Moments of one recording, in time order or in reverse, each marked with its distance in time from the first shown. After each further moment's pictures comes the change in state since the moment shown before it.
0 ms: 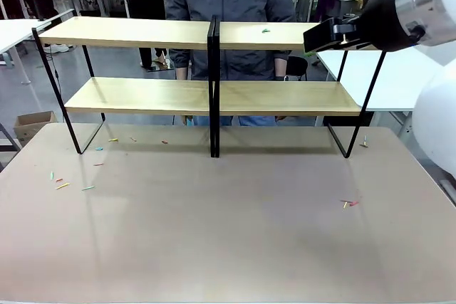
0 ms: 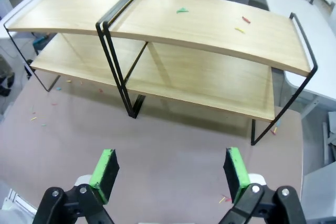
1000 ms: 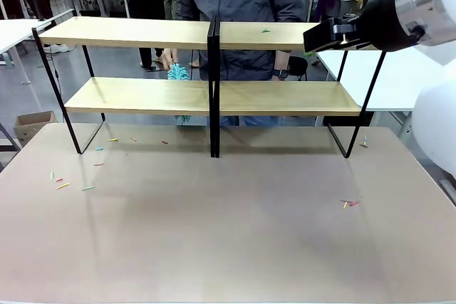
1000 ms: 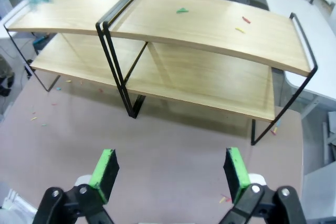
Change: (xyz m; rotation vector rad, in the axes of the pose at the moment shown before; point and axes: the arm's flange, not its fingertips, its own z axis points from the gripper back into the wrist) left arm 0.129 0.002 -0.115 0.151 0.100 -0.052; right arm 0.000 0.000 0.000 0.000 0.000 0.000
